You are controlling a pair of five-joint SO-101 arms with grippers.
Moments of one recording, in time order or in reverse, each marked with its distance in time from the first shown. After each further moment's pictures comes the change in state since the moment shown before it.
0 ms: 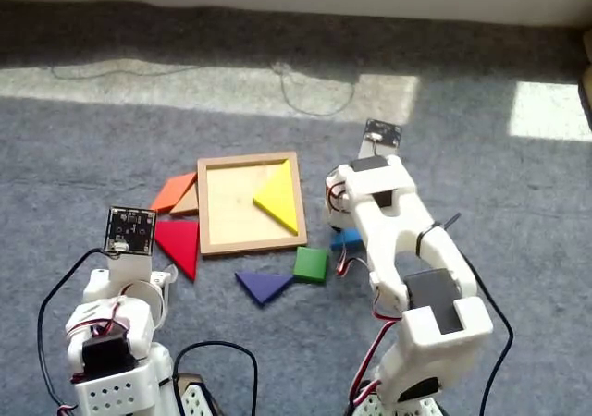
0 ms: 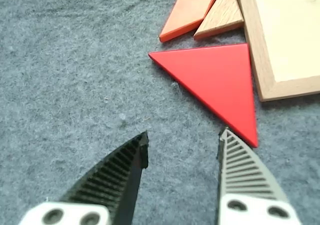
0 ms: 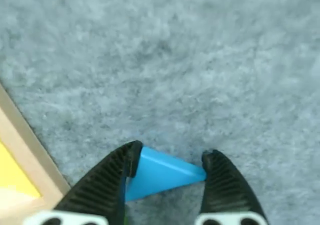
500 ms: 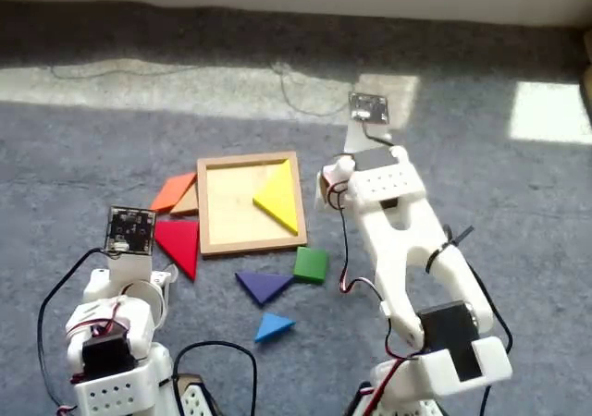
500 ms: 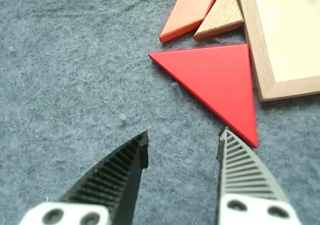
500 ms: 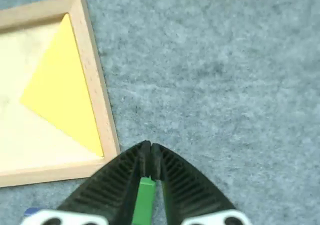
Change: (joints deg) left arm 0.0 0.0 0.0 0.0 0.0; right arm -1.0 -14.5 -0.6 4.7 9.7
